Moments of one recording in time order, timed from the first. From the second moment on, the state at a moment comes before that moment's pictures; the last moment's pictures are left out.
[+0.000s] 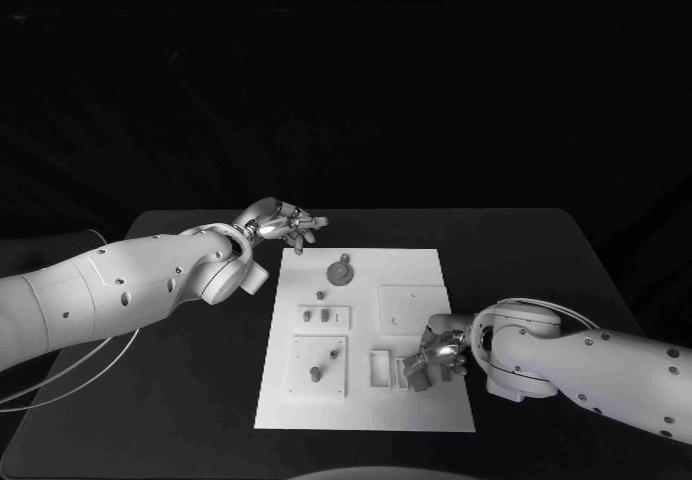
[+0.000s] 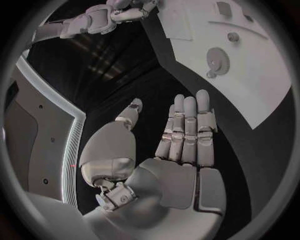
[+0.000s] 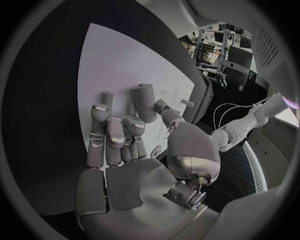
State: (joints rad) left arm 1.25 -0.79 -0.17 1.27 -0.52 -0.30 0.23; left_hand 0.80 -0.11 0.33 -0.15 0.06 0.87 0.17 0.24 0.49 1.11 0.08 0.34 0.48 0.96 0.00 0.86 0.77 0.05 1.05 -0.09 0.39 1.09; right arm 1.11 -0.75 -0.17 1.57 -1.17 0.06 -0.49; right_hand 0.80 -0.06 0.50 -0.24 0.18 0.99 0.09 0.28 0.55 1.24 -0.02 1.28 0.83 1.22 -0.11 1.49 0.97 0.23 1.13 -0.04 0.90 1.31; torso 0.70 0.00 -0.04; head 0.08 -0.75
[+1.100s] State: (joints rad) left arm 1.25 -0.79 -0.17 1.25 -0.53 -0.30 0.21; left_hand 0.81 -0.10 0.33 -0.16 0.06 0.87 0.17 0.24 0.49 1.11 0.08 0.34 0.48 0.96 0.00 0.86 0.77 0.05 1.05 -0.09 0.39 1.09; right arm 1.19 -0.75 -0.18 1.57 -0.85 0.06 -0.53; right_hand 0.73 0.00 0.55 -0.23 0.19 1.02 0.08 0.29 0.54 1.24 -0.02 1.27 0.83 1.22 -0.11 1.49 0.96 0.23 1.13 -0.03 0.90 1.31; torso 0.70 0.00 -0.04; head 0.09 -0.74
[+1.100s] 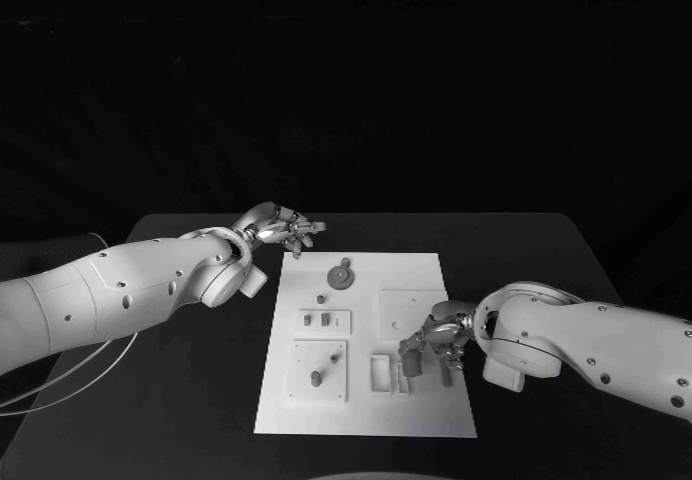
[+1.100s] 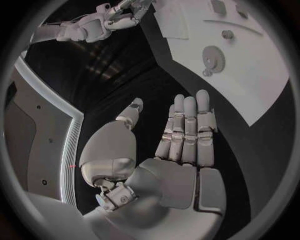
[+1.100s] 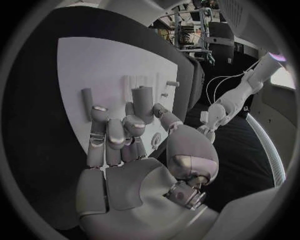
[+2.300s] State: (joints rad) left arm 1.25 -0.78 -0.17 1.25 -0.53 -0.30 0.21; left_hand 0.81 -0.09 0.33 -0.16 0.06 0.87 0.17 0.24 0.49 1.11 0.08 0.34 0.48 0.96 0.00 0.86 0.78 0.05 1.05 -0.09 0.39 1.09; right arm 1.20 -0.63 -0.23 1.52 -0.85 0.10 -0.55; right_hand 0.71 0.00 0.55 -0.22 0.19 1.02 0.08 0.29 0.54 1.24 -0.03 1.27 0.83 1.21 -0.11 1.49 0.95 0.23 1.13 -0.03 0.90 1.31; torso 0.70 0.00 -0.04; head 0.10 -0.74
